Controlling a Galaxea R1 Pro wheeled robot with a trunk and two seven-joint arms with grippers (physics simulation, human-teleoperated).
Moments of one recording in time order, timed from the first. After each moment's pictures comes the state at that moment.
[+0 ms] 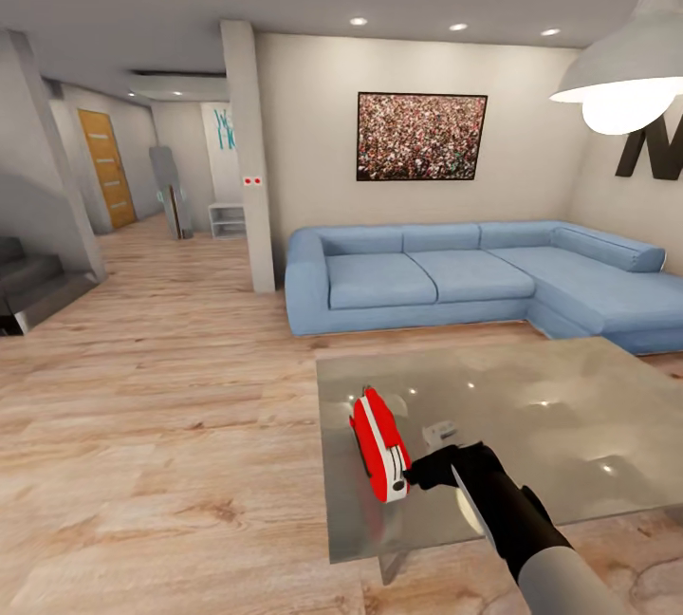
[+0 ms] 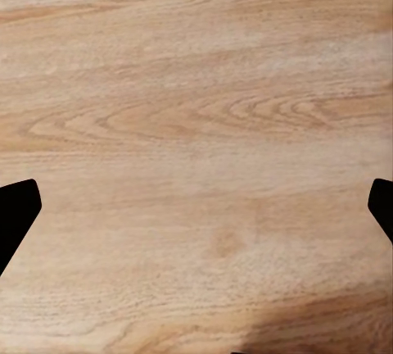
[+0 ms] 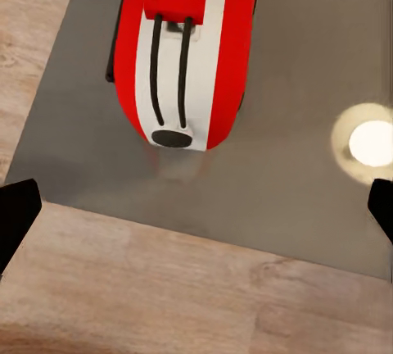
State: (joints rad) left arm -0.06 0.05 0.00 -0.71 0.00 0.11 0.11; right arm -0.56 -0.02 0.16 -0.86 0.20 0.68 0.30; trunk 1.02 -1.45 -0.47
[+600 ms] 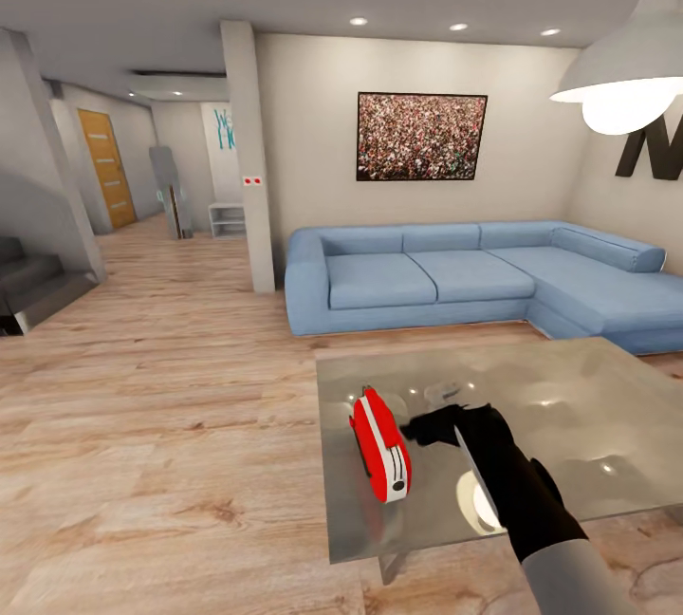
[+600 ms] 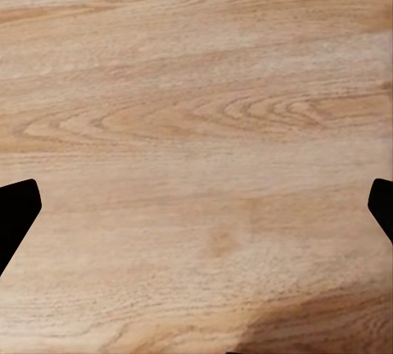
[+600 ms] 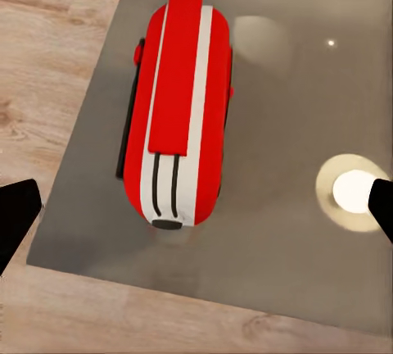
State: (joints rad) left arm -0.06 0.04 0.00 -0.71 -0.01 0.11 0.11; right arm -0.56 -0.02 0.15 -1.19 0.19 0.87 0.30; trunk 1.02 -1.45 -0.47
